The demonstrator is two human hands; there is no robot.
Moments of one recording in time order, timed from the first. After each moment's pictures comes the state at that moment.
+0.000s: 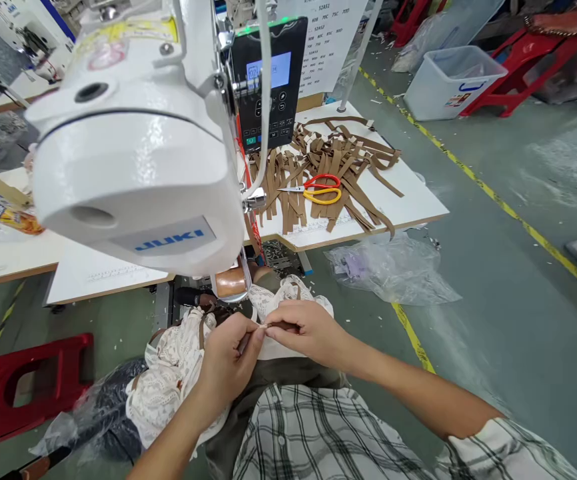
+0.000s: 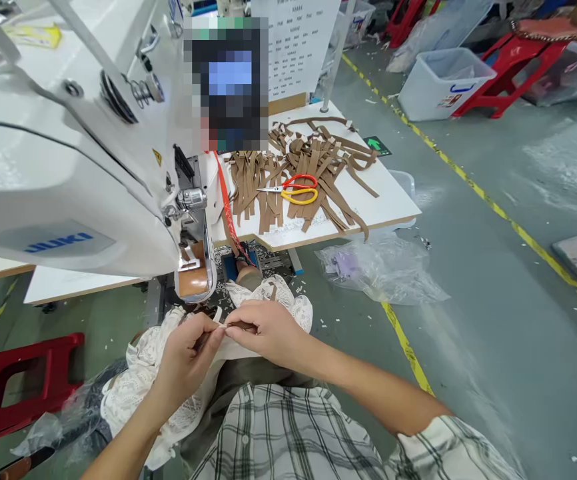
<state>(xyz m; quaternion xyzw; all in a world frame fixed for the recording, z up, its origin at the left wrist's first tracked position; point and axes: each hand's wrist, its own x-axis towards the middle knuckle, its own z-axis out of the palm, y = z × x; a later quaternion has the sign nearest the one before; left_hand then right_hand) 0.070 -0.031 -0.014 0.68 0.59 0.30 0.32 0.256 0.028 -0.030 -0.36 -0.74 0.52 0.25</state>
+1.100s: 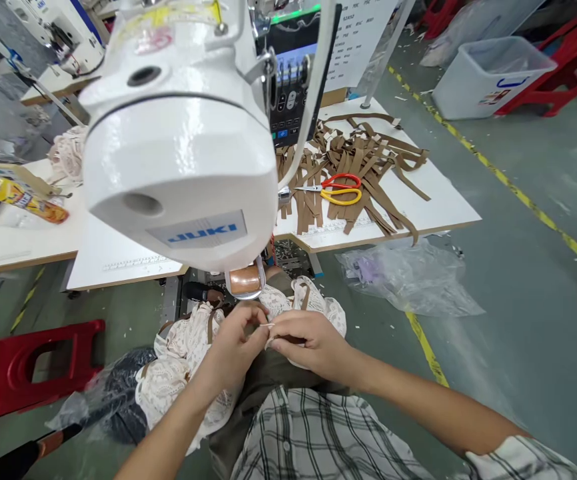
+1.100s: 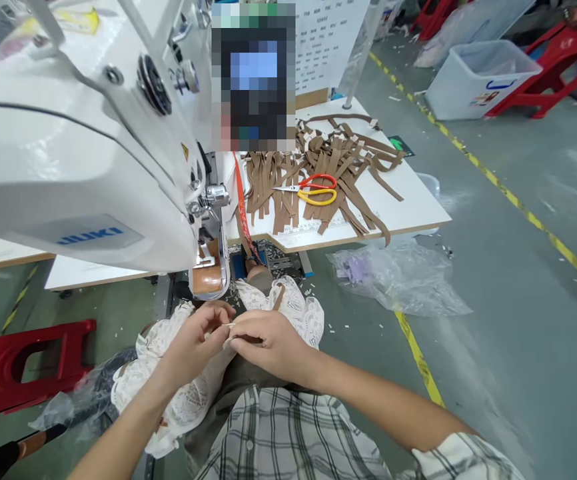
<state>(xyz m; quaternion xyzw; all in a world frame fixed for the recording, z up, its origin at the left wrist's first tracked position) 0.062 -0.024 -0.013 0.57 0.60 0.29 0.48 0.241 0.018 -0.036 -0.25 -0.79 0.47 0.31</state>
